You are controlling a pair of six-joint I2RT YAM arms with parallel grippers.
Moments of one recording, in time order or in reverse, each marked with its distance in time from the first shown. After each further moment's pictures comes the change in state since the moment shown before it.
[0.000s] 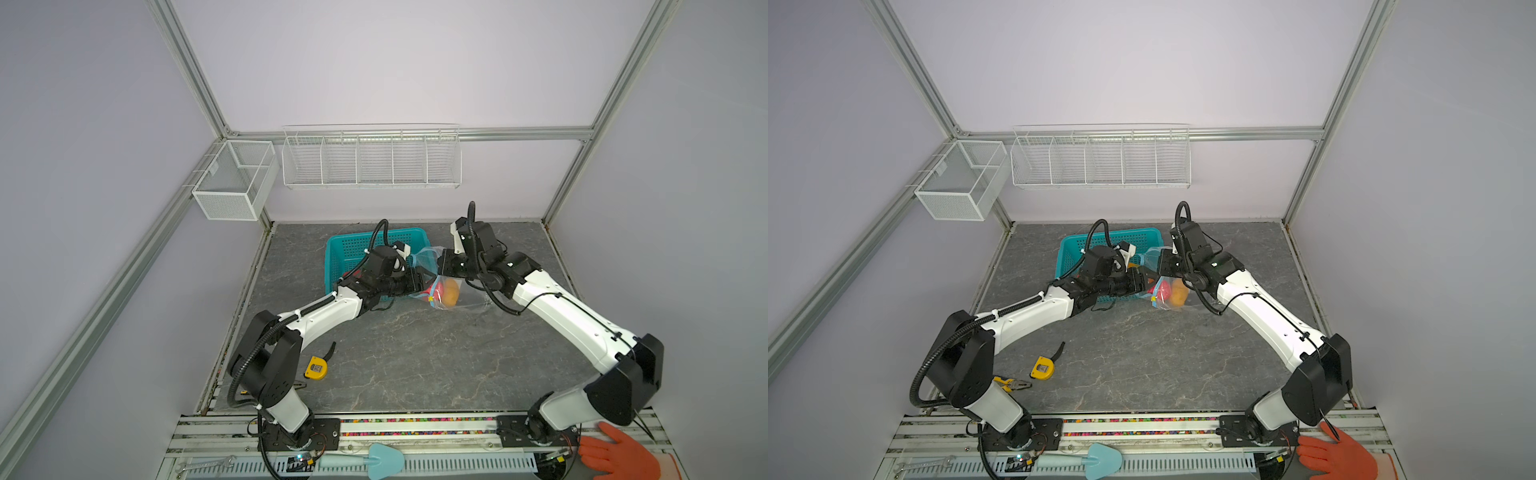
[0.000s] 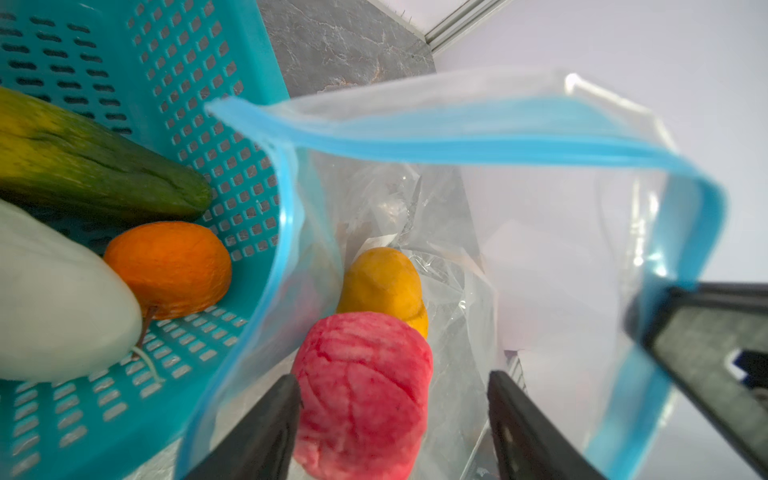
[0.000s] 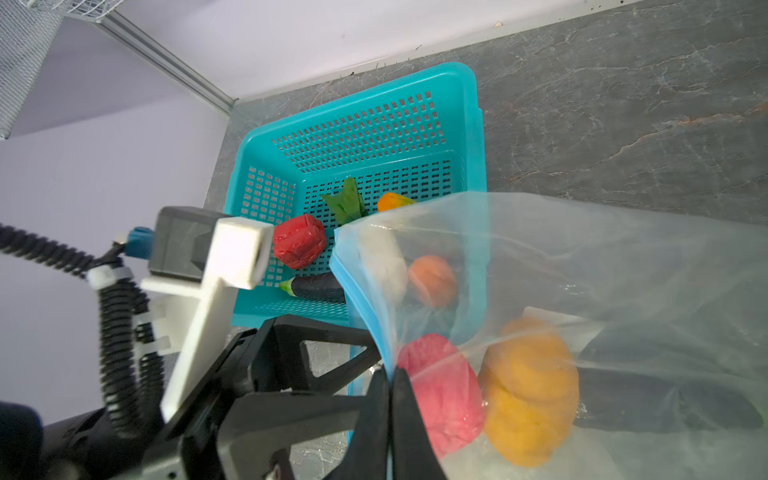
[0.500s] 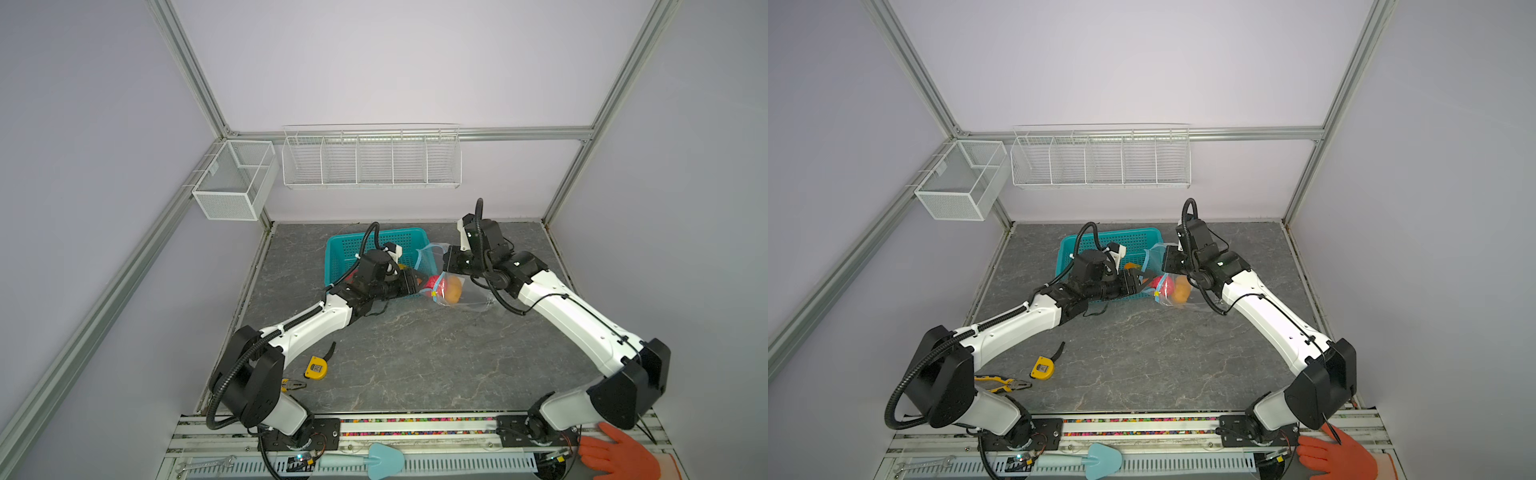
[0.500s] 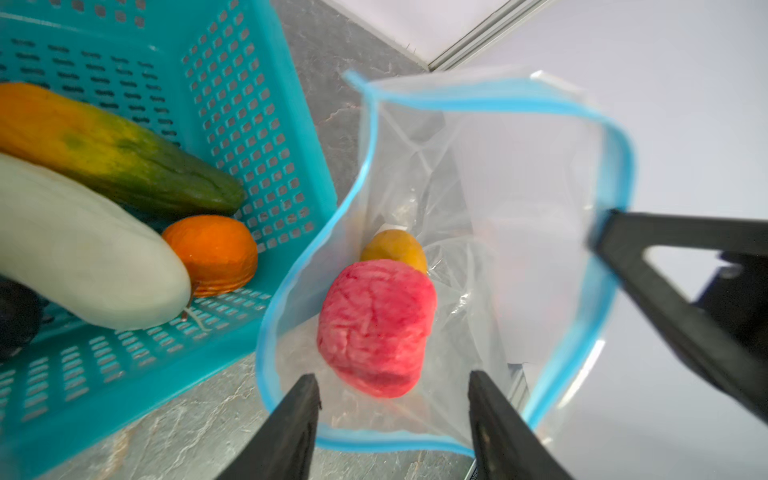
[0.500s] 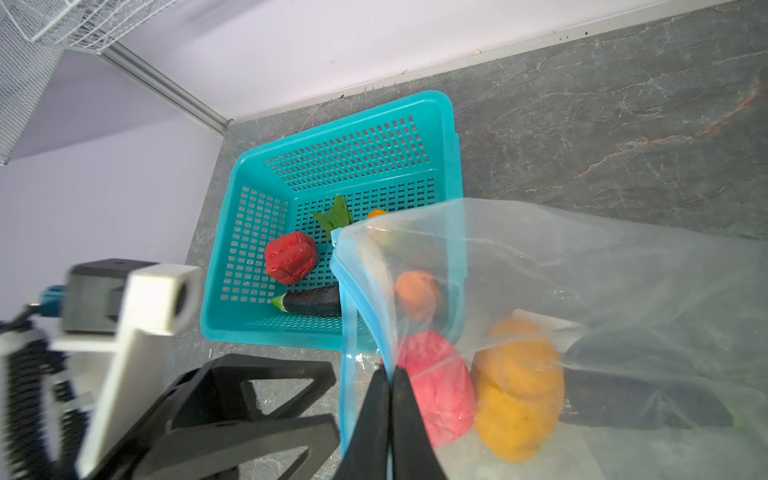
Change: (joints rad) left arm 0.000 -0.087 -0.090 -0.013 -0.061 -0.021; right arm -0.021 -0.034 -0.002 0.004 0.020 -0.011
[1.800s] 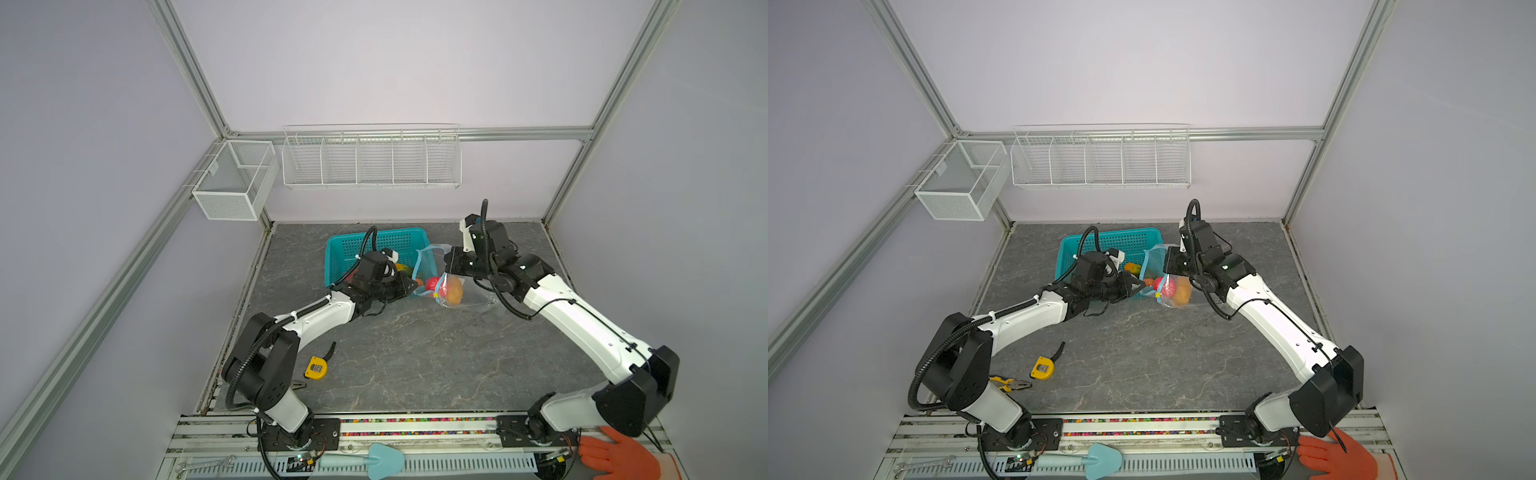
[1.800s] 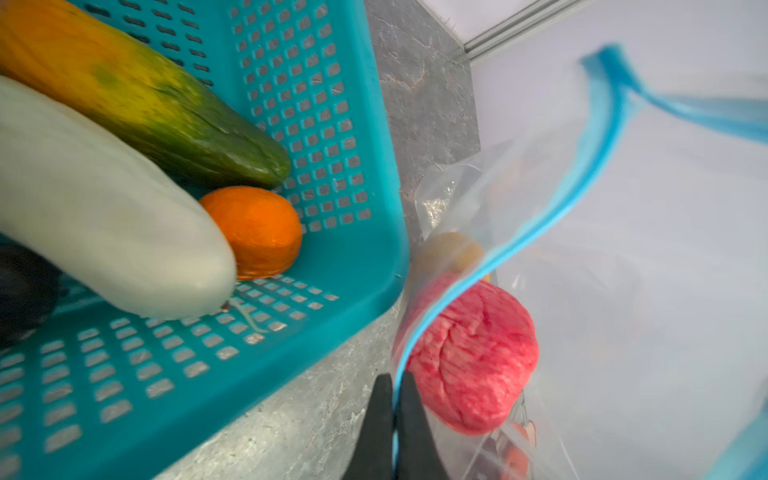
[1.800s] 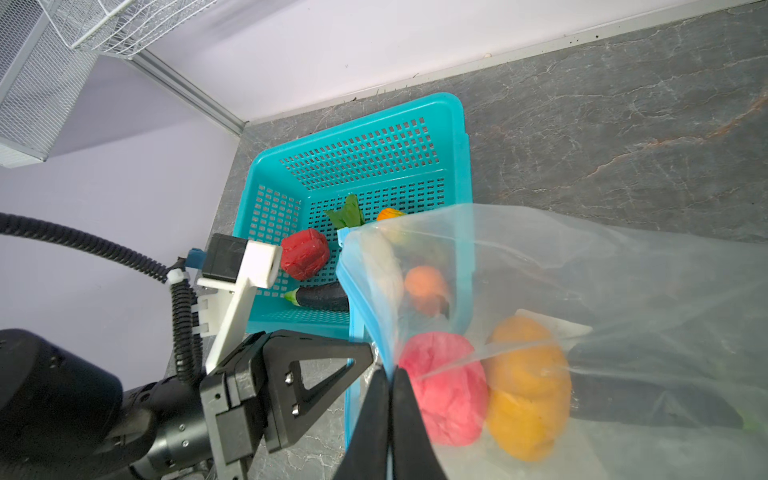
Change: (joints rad) left arm 0.033 0.076 0.024 0.007 0.075 -0.034; right arm 0.000 -0.033 -0.021 0.002 -0.024 0.000
